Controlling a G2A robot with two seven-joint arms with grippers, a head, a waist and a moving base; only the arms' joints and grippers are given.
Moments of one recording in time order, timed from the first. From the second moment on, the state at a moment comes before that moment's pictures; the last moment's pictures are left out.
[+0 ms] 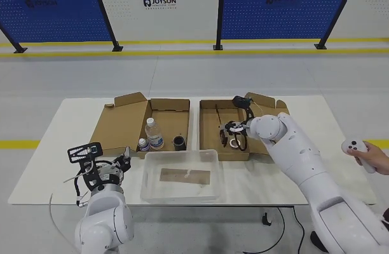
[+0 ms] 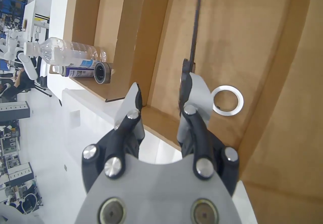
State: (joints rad) left arm 1.71 -1.41 -1.43 -2.31 1.68 0.53 -0.75; right arm -0.52 -1.36 0.82 -0.71 -0.34 -0.04 0.79
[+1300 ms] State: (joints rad) left arm 1.71 -1.41 -1.43 -2.31 1.68 0.53 -0.75; right arm -1.16 -1.19 1.25 -1.59 -0.60 -0.19 0.49
